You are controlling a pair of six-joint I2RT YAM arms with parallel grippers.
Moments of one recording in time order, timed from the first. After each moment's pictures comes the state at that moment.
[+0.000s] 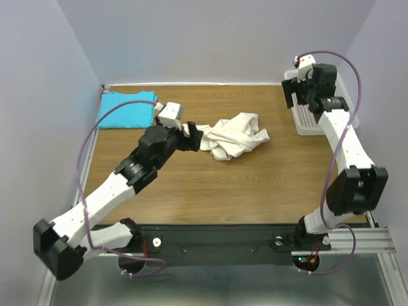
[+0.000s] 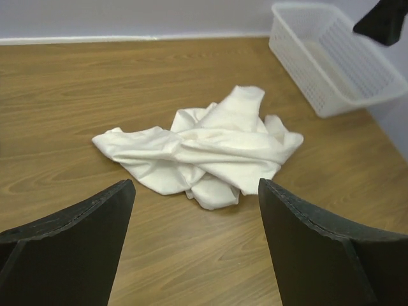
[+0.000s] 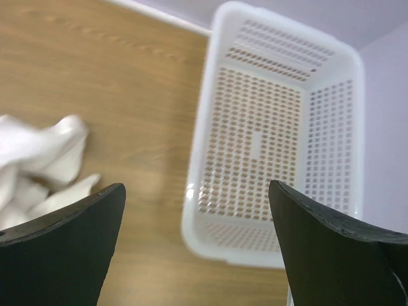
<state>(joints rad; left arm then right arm) -0.71 0.90 0.84 -0.05 -0.24 -0.31 0.01 1.66 1.59 -0.41 0.07 -0.34</state>
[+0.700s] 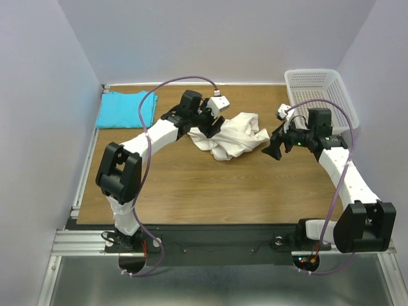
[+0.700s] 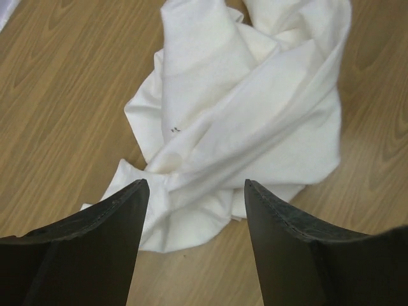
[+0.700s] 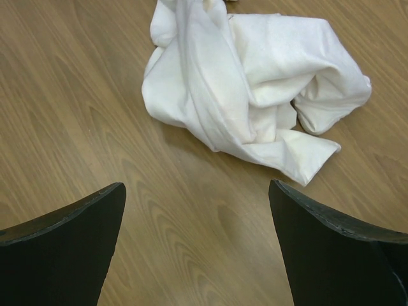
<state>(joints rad) -0.57 1.75 1.35 -0.17 0.36 0.35 0.01 1.24 0.99 -0.47 -0.84 -0.56</state>
